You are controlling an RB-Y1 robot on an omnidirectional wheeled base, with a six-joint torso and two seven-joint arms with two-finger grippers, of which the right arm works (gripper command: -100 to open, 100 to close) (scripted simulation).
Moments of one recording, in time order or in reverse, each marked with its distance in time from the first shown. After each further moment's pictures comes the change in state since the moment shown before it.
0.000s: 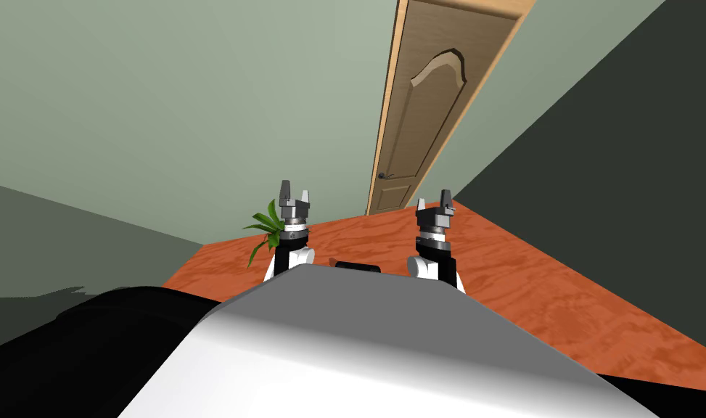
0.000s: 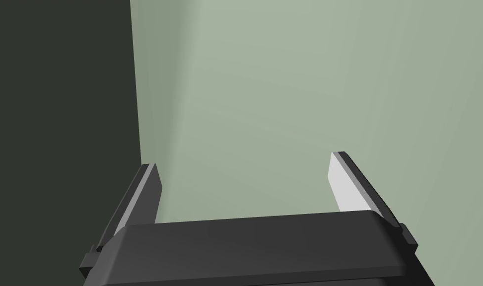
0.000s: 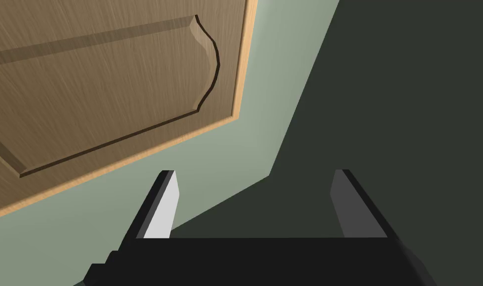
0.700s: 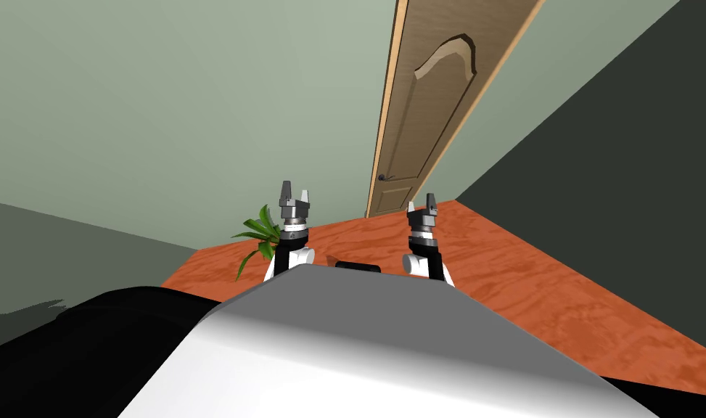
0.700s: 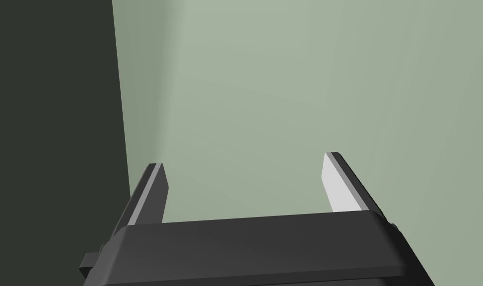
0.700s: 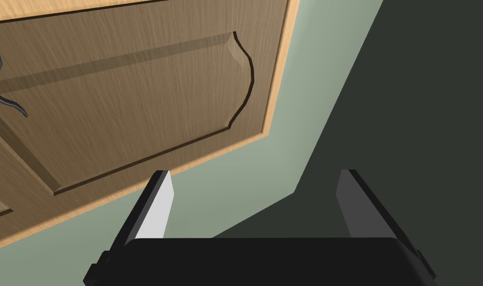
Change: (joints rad) arm -0.064 -0.039 0.020 0.143 0.009 -0.041 -0.024
